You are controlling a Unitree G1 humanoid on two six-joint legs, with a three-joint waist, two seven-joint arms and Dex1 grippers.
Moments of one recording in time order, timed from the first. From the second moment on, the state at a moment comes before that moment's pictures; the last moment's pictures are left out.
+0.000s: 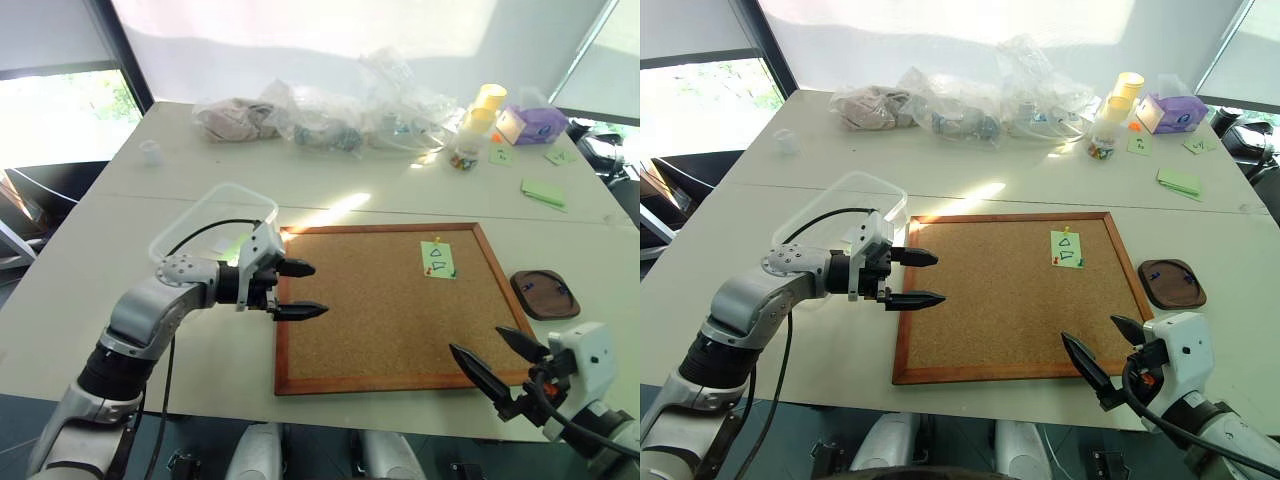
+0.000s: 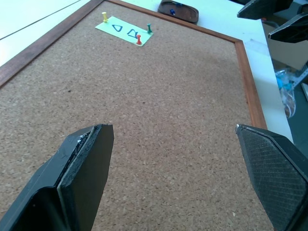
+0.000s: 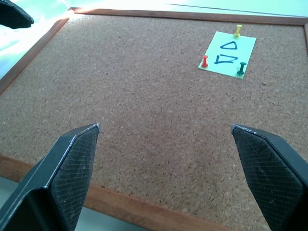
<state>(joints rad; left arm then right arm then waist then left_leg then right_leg) -0.47 0.60 -0.18 -0.21 -0.50 0.69 -1.04 0.70 -0.57 -0.57 -0.96 0.89 0.67 0.33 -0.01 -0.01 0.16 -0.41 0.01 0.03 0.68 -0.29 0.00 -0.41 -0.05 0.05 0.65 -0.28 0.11</state>
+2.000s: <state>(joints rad) -0.67 0.27 -0.41 0.40 -0.08 0.10 -1.06 -0.32 -0.47 -0.14 -0.10 0.44 0.67 0.09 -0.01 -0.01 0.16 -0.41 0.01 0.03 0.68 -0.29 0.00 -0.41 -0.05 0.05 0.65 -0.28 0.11</state>
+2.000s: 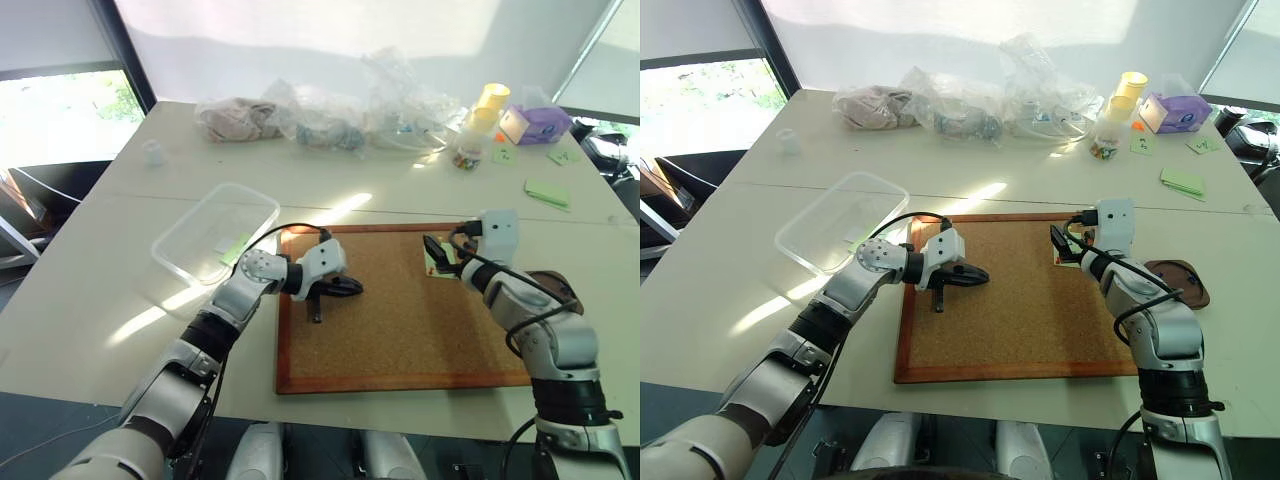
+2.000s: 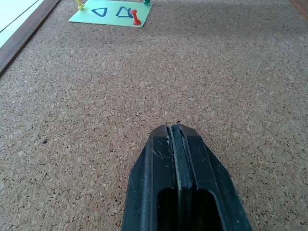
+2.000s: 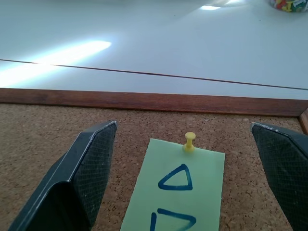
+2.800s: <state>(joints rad) -0.62 0.27 -0.41 0.33 -0.04 0.13 -1.03 -0.39 -0.39 -0.18 0.10 0.37 0.58 0.19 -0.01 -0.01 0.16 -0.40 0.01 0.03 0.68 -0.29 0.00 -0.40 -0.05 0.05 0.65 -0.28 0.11</state>
